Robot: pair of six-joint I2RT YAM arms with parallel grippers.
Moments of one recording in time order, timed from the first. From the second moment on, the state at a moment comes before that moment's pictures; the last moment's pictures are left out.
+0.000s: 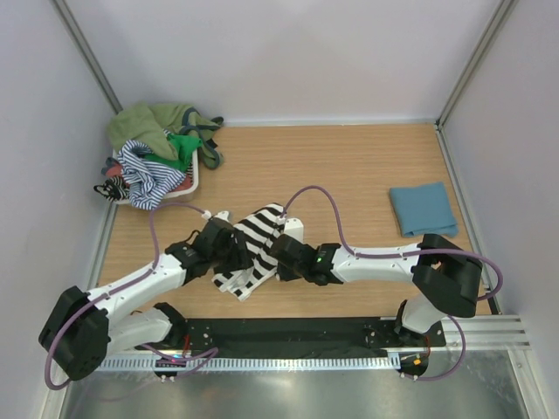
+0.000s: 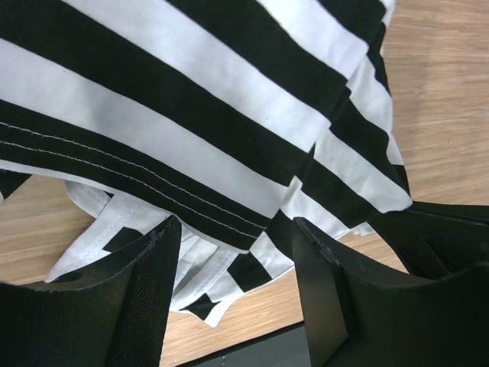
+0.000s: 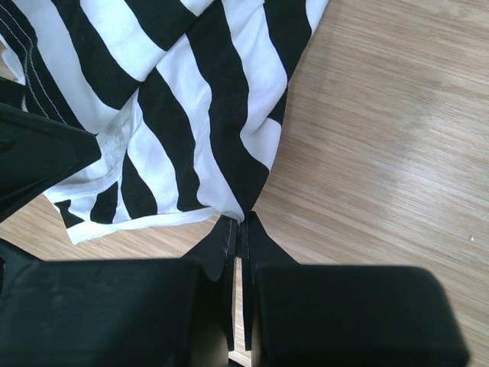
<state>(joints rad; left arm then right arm) -0.64 1.10 0.53 -0.37 0.01 -0.77 1.14 1.57 0.85 -0.21 0.29 0.81</state>
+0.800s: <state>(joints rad) -0.38 1.17 0.83 -0.48 -0.06 -0.70 0.79 1.38 0.85 -0.39 0.33 0.74</state>
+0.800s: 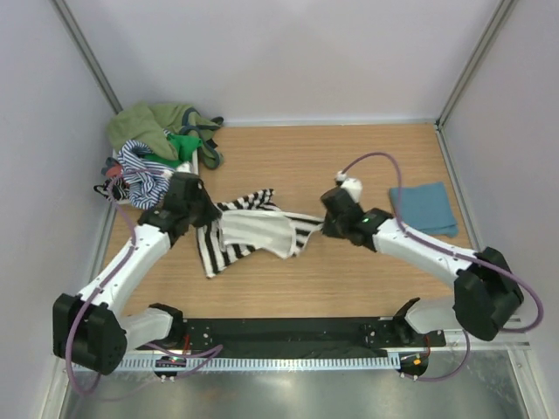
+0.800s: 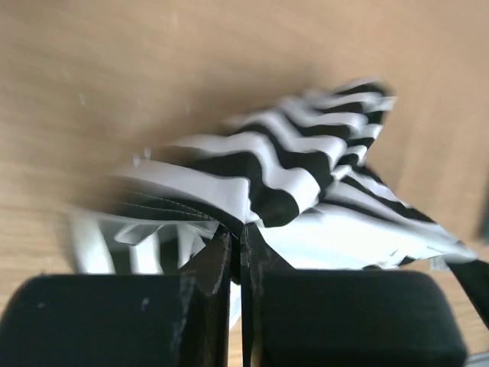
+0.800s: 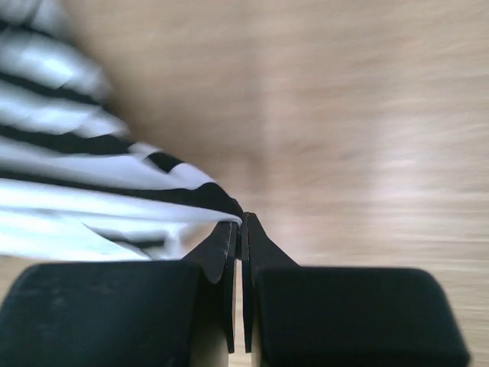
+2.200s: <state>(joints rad) -0.17 1.02 0.60 -0.39 0.27 -0.80 0.97 1.33 0.86 -0.41 0.01 0.60</state>
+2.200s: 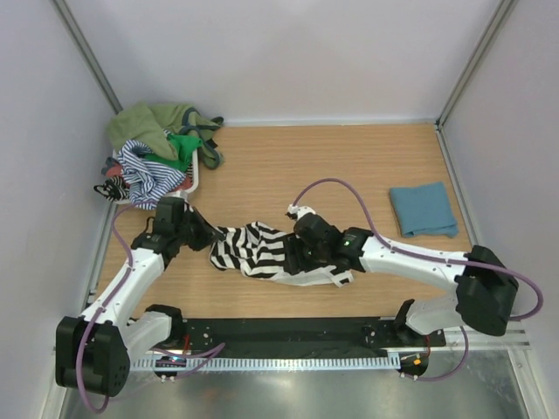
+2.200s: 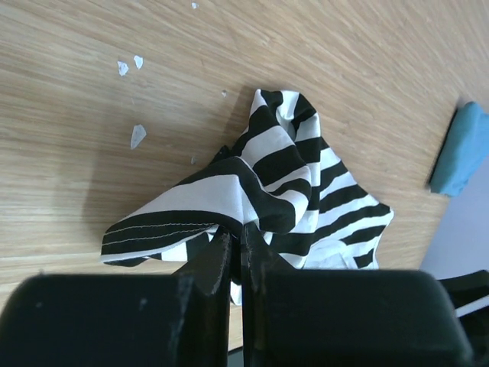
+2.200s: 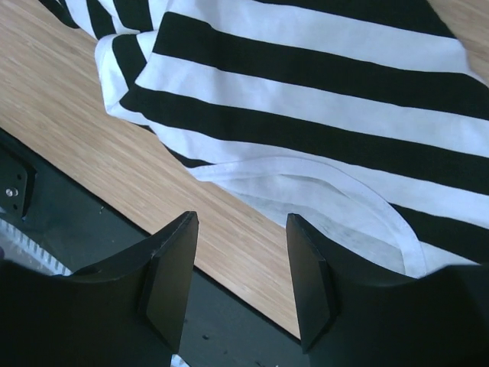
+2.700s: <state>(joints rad) -0.16 1.02 0.61 -0.37 0.24 -0.82 1.01 1.63 0.93 -0.24 0.03 0.65</state>
